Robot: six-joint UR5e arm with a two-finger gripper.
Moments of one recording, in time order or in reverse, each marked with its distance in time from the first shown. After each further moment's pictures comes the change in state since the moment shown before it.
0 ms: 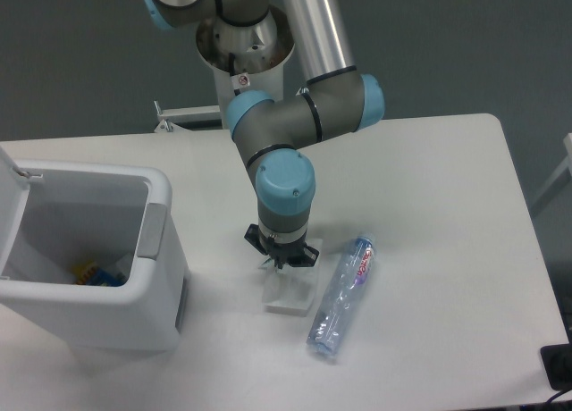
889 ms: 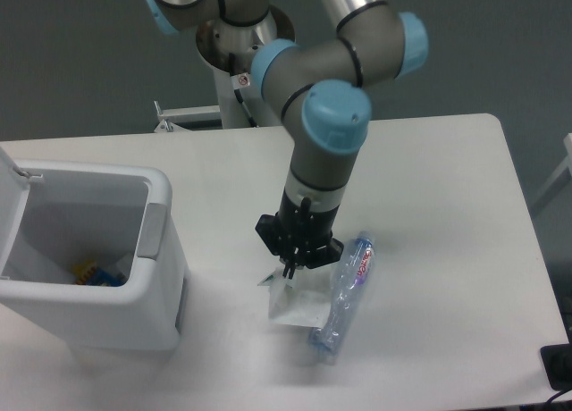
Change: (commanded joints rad) arm 0.115 0.114 0.262 -0.089 -0.383 -0.023
